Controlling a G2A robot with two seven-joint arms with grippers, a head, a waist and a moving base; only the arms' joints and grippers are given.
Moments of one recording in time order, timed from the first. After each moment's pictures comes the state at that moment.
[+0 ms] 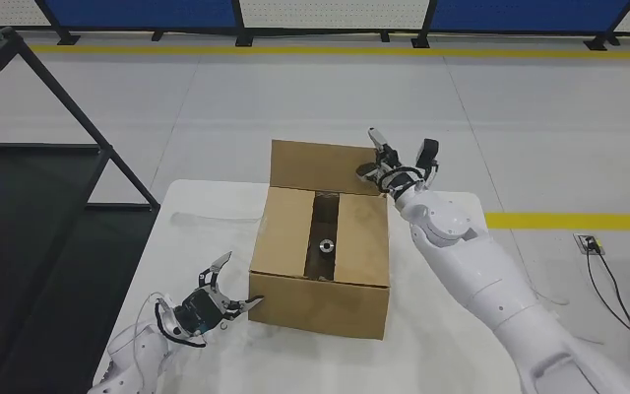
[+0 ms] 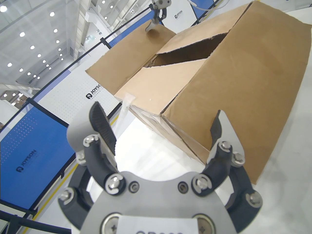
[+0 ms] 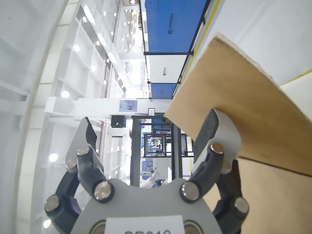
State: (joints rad) left arm 1.15 -1.10 -1.41 -1.31 2.01 -0.41 0.86; right arm -0.23 -1.33 0.65 -0.72 0.81 -0.22 0.19
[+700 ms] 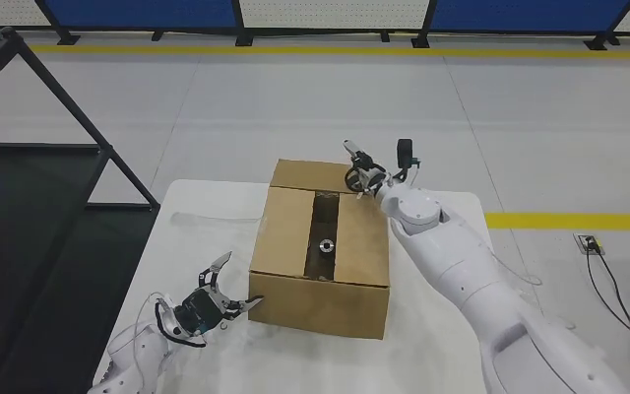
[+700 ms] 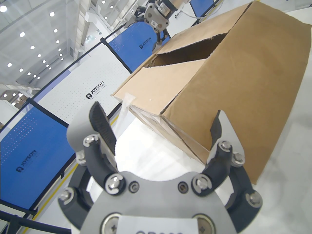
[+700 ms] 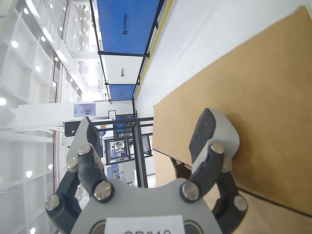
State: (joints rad) left arm 1.15 -1.10 -1.41 -1.31 2.01 -0.41 0.86; right arm -0.10 -1.52 0.57 -0.38 0.68 -0.11 0.22
